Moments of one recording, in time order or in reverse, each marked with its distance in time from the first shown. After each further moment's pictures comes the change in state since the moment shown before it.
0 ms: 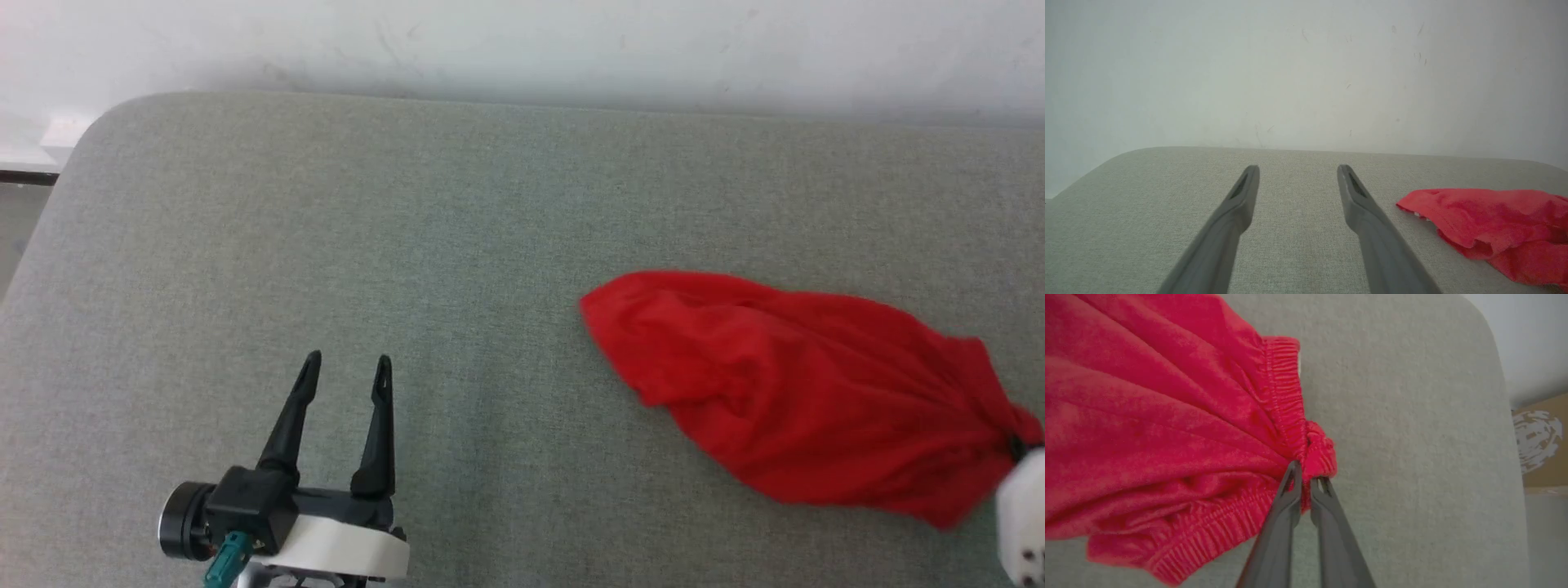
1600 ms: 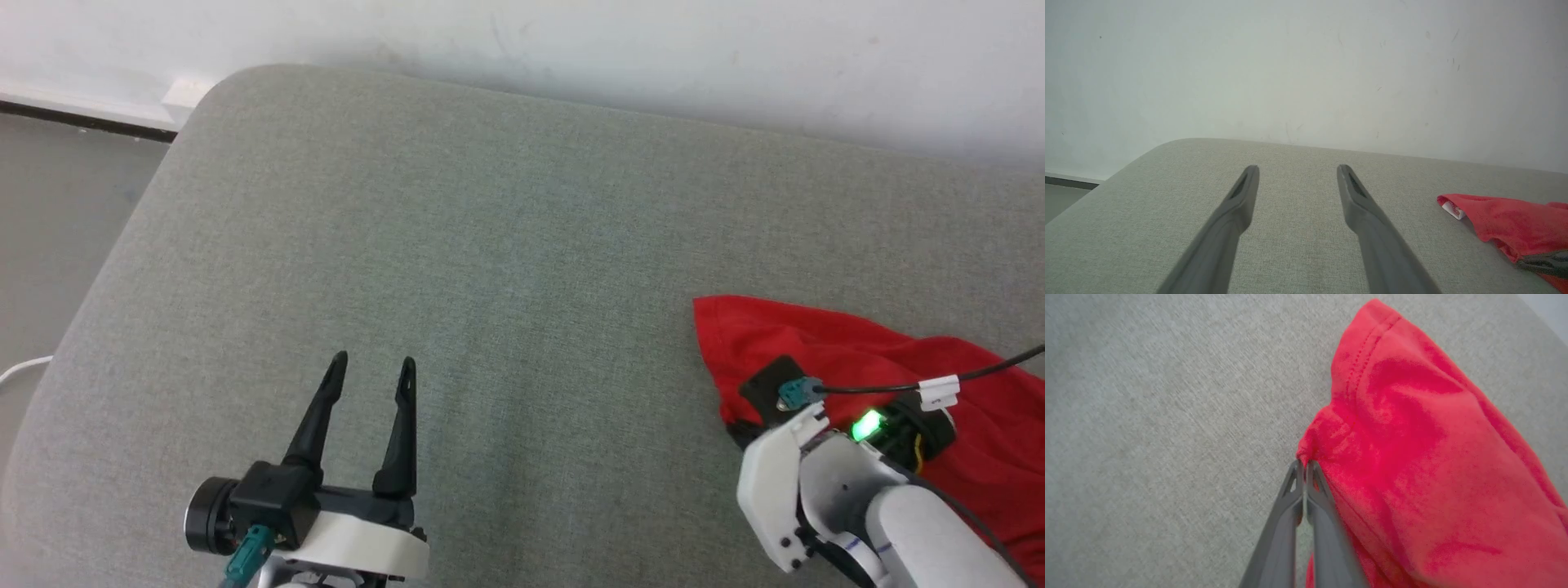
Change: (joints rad) left arm -0.017 -0.003 -0.042 0.031 -0.020 0.000 0.000; right arm -0.232 -0.016 0.618 0.074 0.108 0.000 0.091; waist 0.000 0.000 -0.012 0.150
